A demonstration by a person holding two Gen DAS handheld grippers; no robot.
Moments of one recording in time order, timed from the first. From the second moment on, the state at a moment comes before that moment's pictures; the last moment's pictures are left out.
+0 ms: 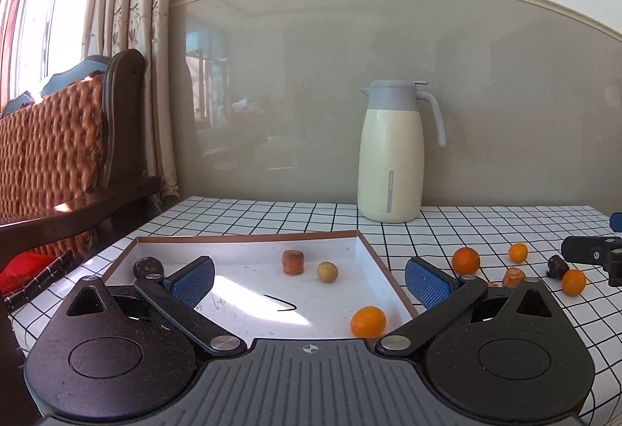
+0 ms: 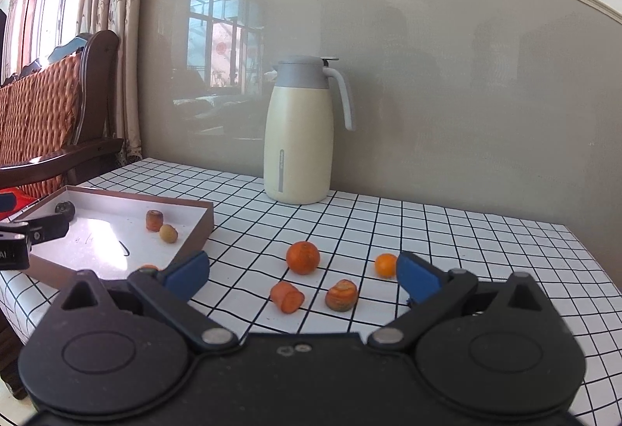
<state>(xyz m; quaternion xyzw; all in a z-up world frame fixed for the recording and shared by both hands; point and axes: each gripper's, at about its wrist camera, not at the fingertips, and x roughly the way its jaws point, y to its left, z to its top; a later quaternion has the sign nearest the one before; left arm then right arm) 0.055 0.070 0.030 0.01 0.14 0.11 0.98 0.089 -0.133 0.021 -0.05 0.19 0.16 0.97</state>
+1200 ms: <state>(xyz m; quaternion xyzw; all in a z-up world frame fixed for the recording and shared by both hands) 0.133 -0.052 -0.001 0.06 0.18 -0.02 0.98 0.113 -0.219 -0.014 -0.04 0.23 0.06 0.97</state>
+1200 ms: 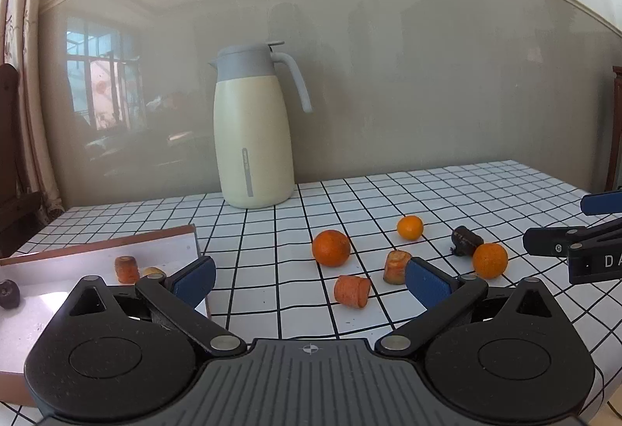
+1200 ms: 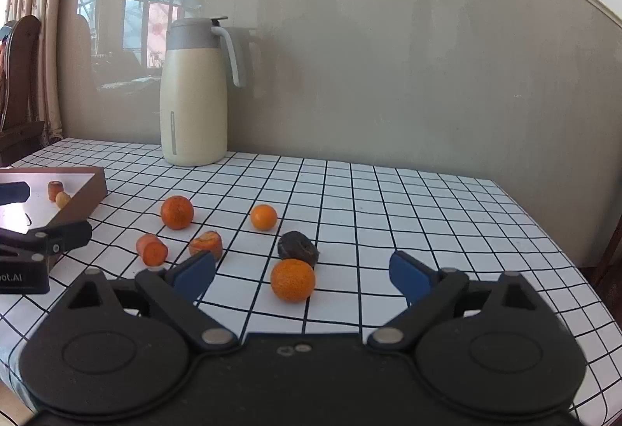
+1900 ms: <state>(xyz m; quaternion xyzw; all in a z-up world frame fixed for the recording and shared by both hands) 0.196 -0.074 -0.032 0.06 0.25 -0.04 0.97 0.156 -0.217 -0.047 -0.04 0.27 0.07 0.96</state>
